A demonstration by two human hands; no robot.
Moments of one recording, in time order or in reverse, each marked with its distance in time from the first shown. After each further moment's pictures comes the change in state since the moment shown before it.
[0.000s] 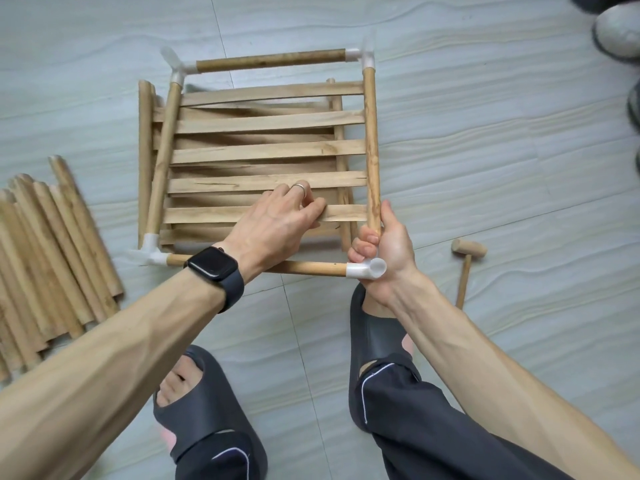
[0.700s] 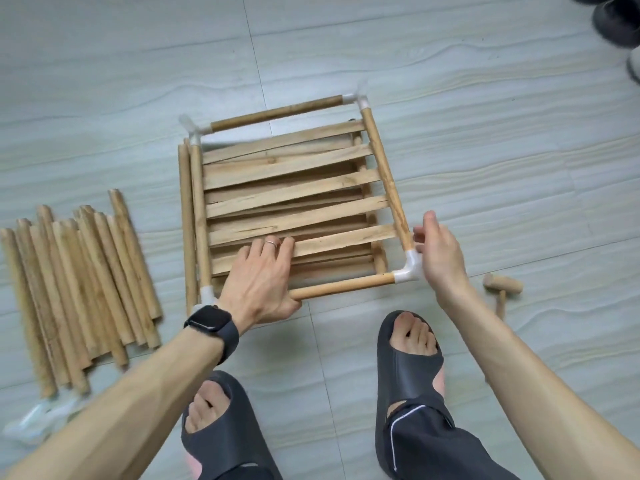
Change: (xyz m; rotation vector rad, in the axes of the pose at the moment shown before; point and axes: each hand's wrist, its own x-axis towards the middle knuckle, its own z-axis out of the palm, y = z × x) left_hand -0.052 -0.033 0.022 0.171 -0.227 -0.348; right_hand 0.029 -0.043 -0.022 -0.944 0.267 -0.532
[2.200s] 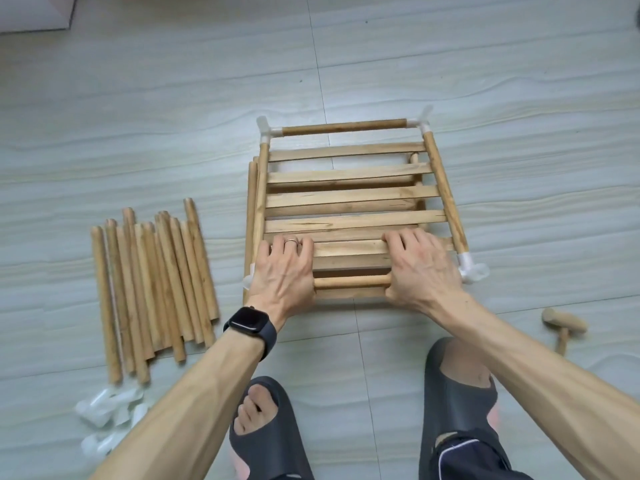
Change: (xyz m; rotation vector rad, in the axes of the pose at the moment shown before) left_hand -0.011 -0.038 -0.018 0.134 0.185 -0.201; right_hand -0.017 -0.042 0.078 -1.161 -0.119 -0.922
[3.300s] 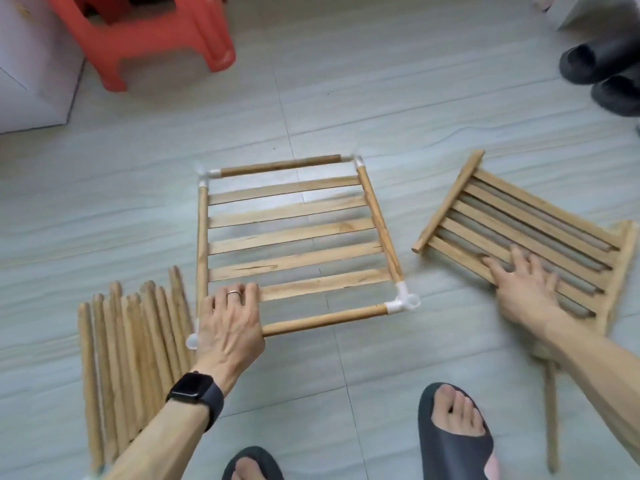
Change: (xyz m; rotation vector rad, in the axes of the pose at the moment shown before) left_hand 0.007 -0.041 -0.001 0.047 0.175 -0.101; right_hand -0.024 0.212 0.052 -0.015 -0.393 0.666
